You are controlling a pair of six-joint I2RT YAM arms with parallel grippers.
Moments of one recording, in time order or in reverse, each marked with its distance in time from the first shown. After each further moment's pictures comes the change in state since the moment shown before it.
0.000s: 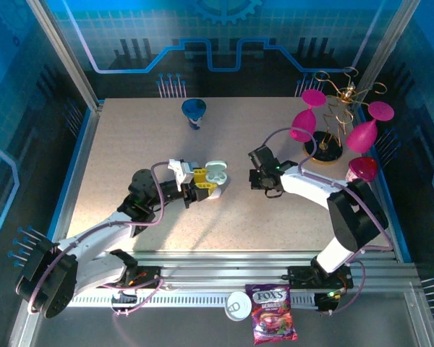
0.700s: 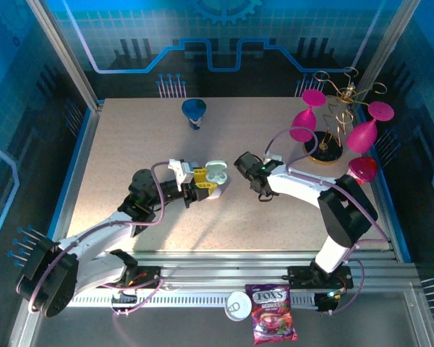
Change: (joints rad) left arm 0.000 0.006 0.000 0.008 0.000 0.000; right arm 0.089 0.074 0.103 -0.237 0.281 0.381
